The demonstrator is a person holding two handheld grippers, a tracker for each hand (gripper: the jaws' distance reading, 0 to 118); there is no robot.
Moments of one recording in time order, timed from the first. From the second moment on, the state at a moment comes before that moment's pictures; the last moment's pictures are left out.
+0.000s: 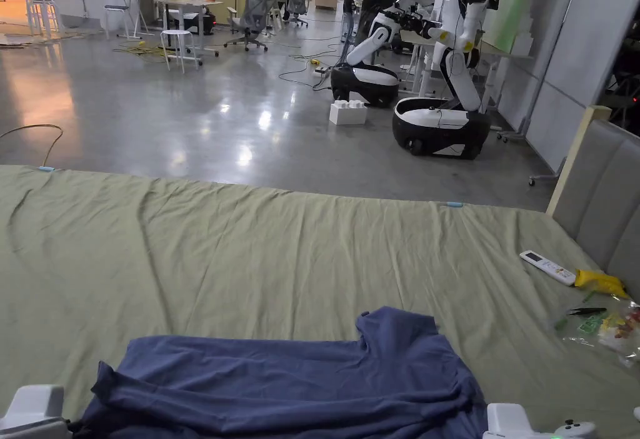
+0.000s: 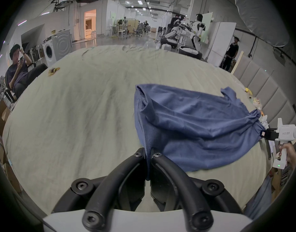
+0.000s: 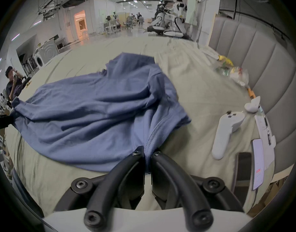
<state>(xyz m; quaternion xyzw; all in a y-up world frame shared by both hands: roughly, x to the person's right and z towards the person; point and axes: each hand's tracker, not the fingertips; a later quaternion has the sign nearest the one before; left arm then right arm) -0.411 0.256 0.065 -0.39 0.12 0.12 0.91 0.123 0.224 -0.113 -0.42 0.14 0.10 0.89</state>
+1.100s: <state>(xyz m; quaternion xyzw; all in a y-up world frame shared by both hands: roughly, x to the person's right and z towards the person) -0.390 0.203 0.168 -0.48 0.14 0.10 0.86 0.143 0.180 0.020 -0.47 0.12 0.17 0.86</state>
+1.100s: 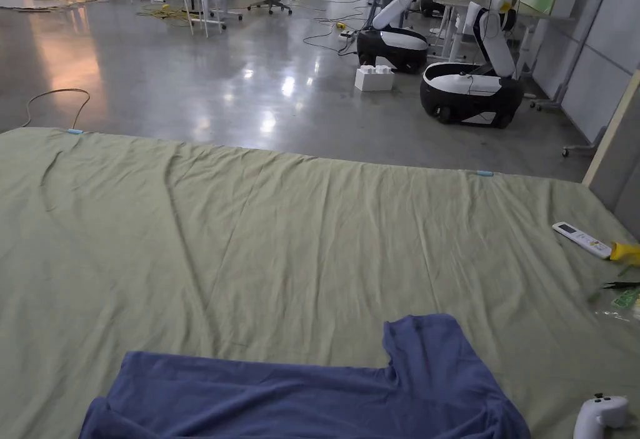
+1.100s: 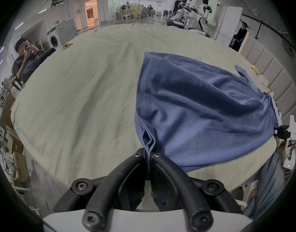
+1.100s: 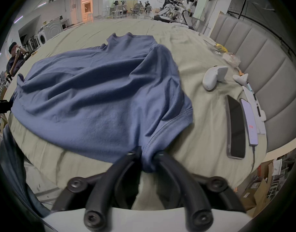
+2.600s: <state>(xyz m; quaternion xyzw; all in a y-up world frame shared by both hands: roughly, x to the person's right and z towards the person) -0.406 0.286 0.053 -0.23 0.20 0.09 0.95 0.020 0.325 -0.027 -0.03 0.13 0.07 0.99</state>
